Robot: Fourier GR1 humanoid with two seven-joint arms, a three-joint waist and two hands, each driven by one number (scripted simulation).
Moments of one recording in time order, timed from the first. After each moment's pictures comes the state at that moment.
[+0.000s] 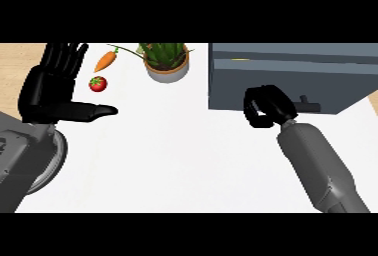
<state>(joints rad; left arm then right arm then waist) -0.48 0.58 -0.29 -1.38 0.72 0.24 -0.25 -0.65 -0.21 0.12 -0.76 0.90 -0.10 -0.33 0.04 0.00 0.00</state>
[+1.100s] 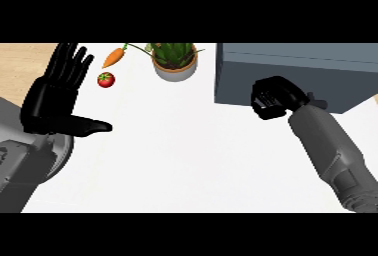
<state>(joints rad) -0.42 0.56 -0.27 -1.38 0.73 0.10 -0.28 -0.87 -0.27 -0.03 -0.36 0.81 -0.01 -0.63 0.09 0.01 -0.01</state>
